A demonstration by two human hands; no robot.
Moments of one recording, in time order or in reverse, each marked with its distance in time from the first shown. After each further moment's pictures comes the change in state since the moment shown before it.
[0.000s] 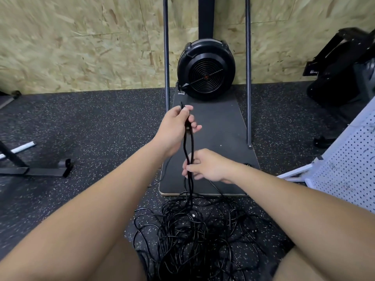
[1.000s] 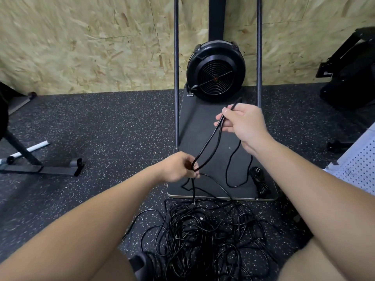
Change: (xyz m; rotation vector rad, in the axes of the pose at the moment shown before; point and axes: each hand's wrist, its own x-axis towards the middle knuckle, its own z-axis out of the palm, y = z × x) left_hand -0.025 -0.072 -0.084 0.912 -0.466 -0.203; right_hand -0.005 -0.062 -0.076 0.492 0.660 -0.250
